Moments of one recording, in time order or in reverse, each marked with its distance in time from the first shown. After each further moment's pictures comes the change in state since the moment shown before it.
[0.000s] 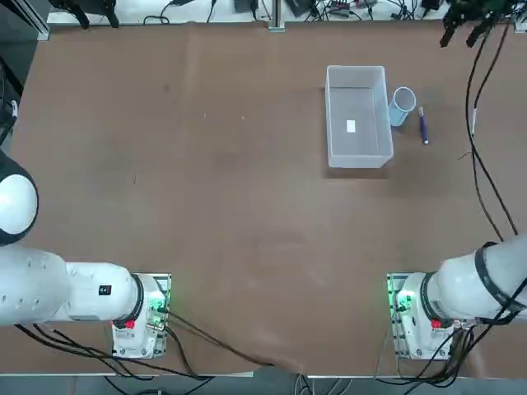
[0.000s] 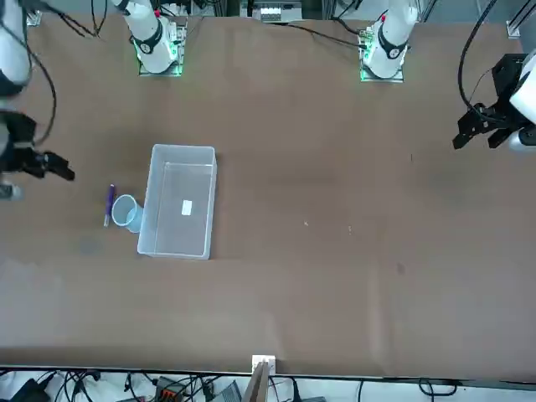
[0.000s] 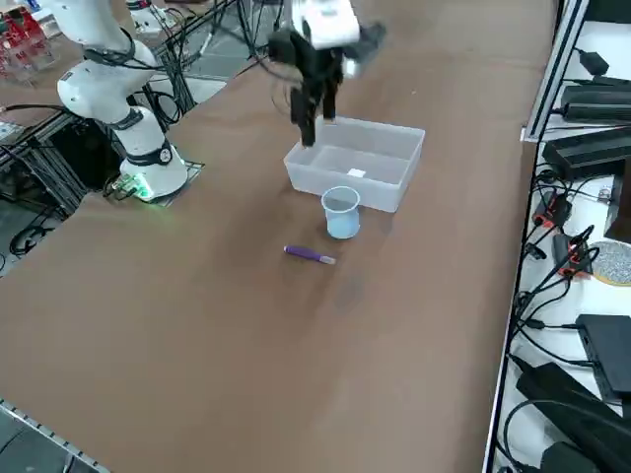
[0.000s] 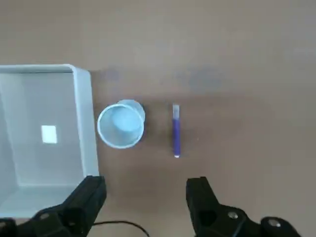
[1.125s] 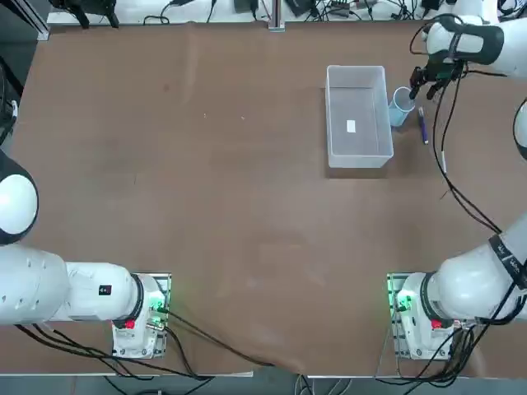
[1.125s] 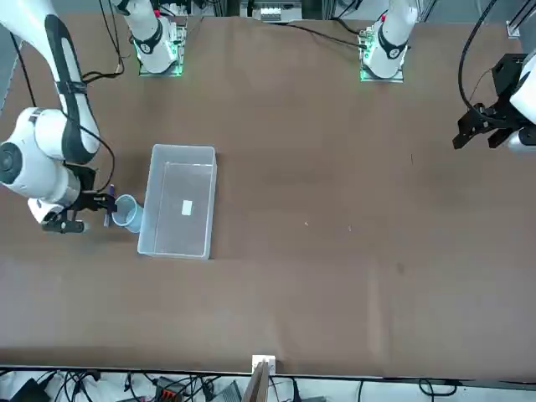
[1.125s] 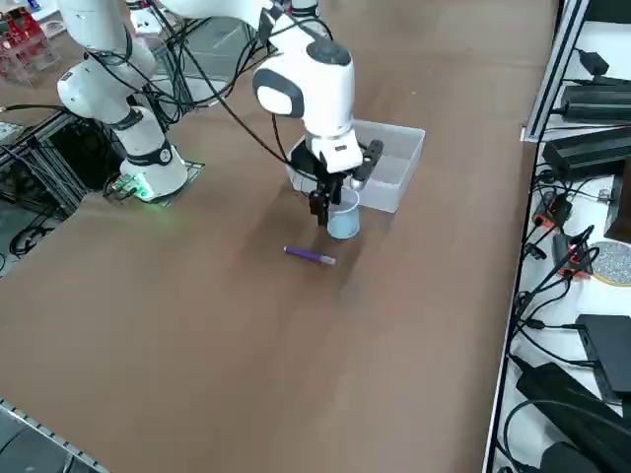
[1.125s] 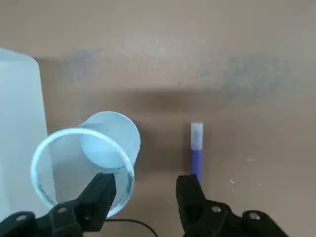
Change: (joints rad) arm 0.001 0.141 0.007 -0.320 0.001 0.468 -0.001
